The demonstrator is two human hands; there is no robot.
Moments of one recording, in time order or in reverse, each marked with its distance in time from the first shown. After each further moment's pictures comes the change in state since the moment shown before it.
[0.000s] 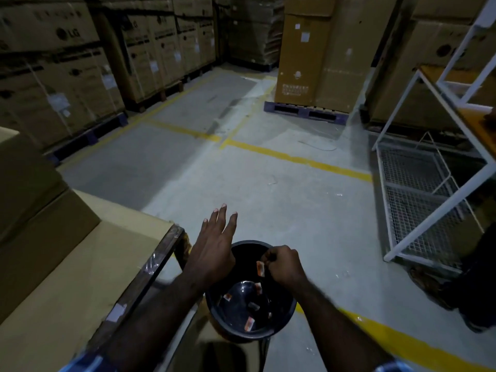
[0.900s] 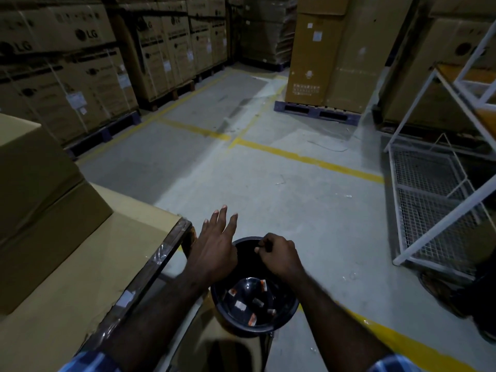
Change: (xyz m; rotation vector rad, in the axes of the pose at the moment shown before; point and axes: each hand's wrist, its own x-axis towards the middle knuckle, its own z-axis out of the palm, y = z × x) left_hand -0.014 -0.005 0.004 0.013 -0.016 -0.065; right_hand 0.007 -0.009 0.011 0.051 0.049 -0.095
